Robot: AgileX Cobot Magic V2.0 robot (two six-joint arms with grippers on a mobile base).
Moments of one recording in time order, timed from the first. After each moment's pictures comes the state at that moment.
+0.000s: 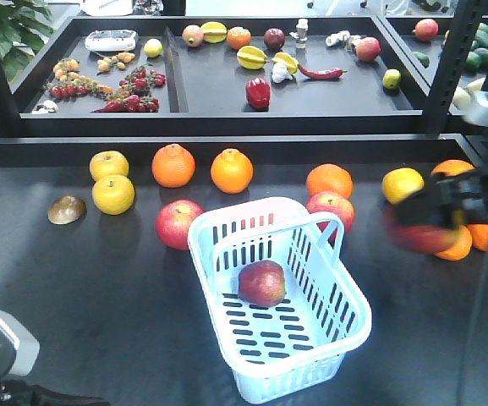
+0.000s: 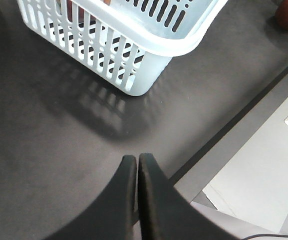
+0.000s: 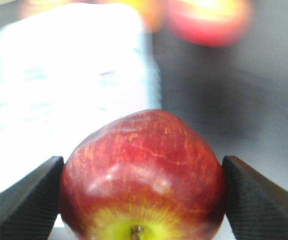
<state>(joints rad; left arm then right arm) -0.49 0.84 -0.32 -0.82 0.44 0.67 -0.08 1.39 -1.11 0.63 1.00 -0.64</state>
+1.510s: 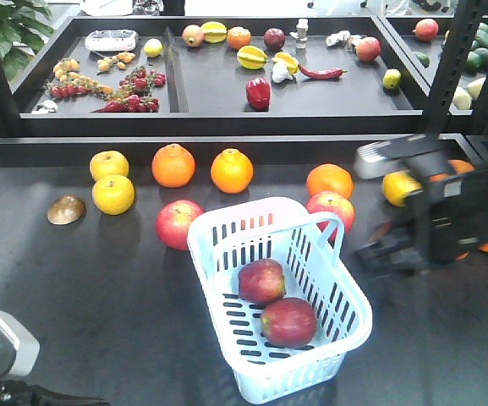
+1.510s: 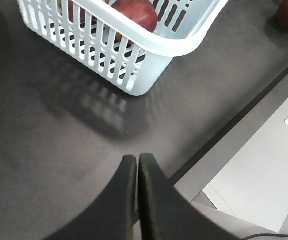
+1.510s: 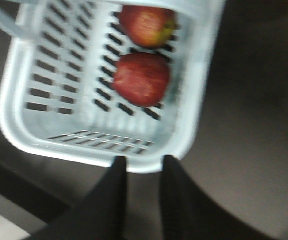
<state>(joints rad) -0.49 0.84 -0.32 -0.82 0.45 0.67 0.22 1.37 -1.11 0.23 1.02 -0.30</state>
